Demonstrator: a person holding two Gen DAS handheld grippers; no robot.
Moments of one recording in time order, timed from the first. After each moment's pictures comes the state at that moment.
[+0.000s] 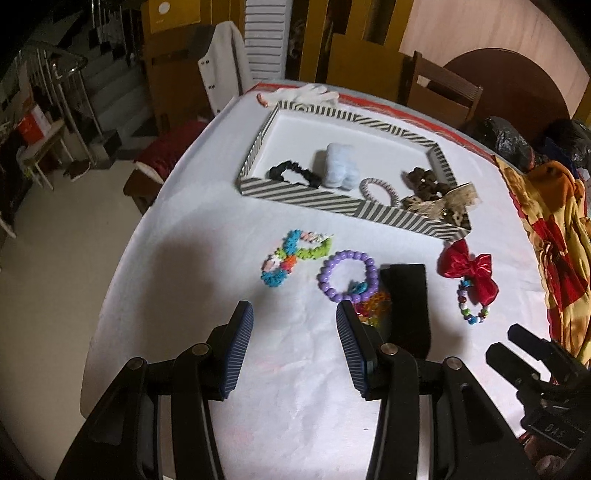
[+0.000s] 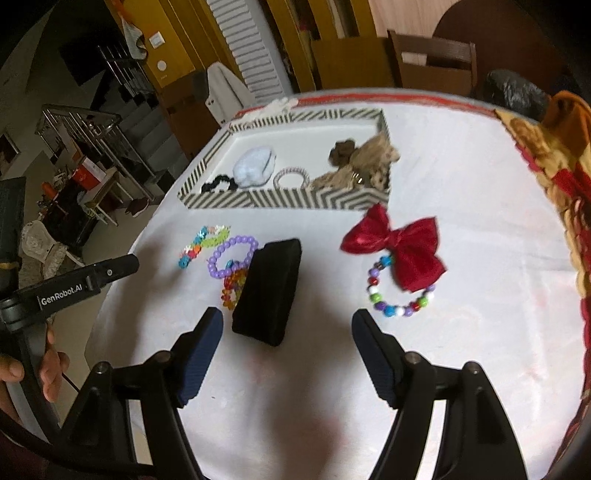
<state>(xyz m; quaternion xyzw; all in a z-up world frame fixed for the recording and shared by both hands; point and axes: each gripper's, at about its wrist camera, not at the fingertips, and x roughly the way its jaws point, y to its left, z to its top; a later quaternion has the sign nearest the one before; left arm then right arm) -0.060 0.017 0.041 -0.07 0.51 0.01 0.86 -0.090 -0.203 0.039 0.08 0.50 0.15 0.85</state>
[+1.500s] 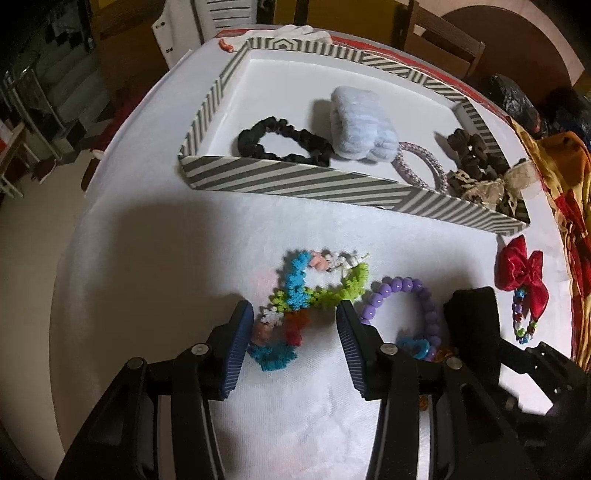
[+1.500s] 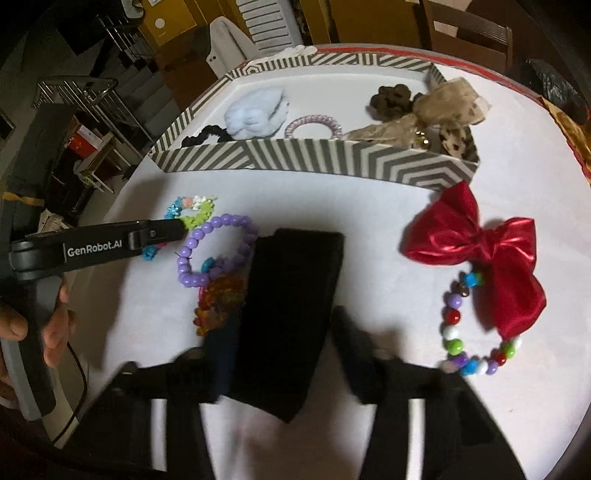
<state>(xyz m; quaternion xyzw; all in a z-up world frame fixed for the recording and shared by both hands) 0.040 0.025 -0.046 -0.05 0.58 -0.05 0.81 -0.028 -0.155 -0.038 0.05 0.55 0.17 0.82</state>
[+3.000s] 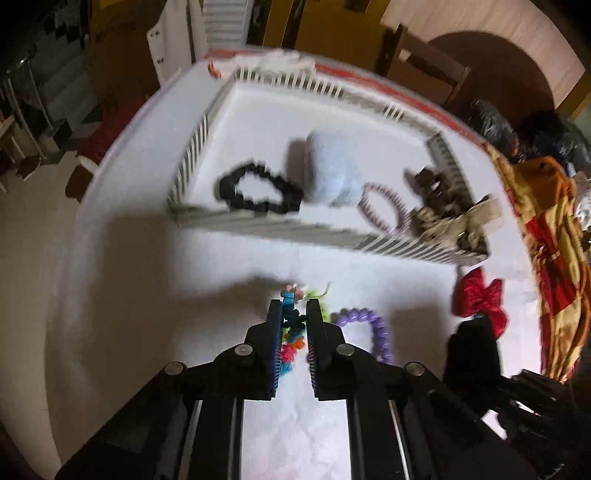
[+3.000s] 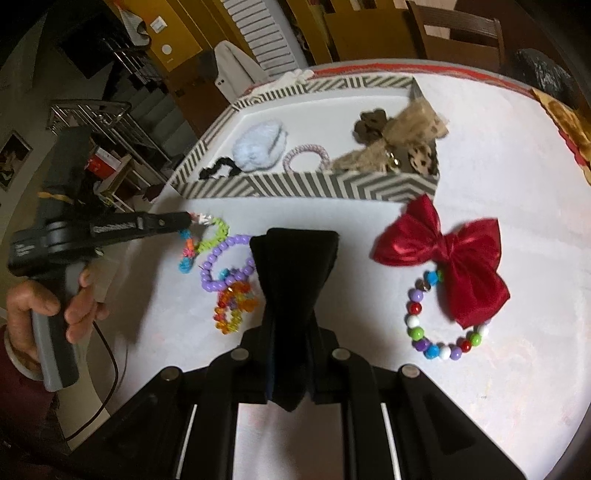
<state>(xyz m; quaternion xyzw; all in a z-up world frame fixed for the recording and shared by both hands) 0.045 0.026 -0.007 -0.09 0.55 -0.08 0.83 -0.041 -0.188 -0.003 0.10 0.52 0.20 0.83</state>
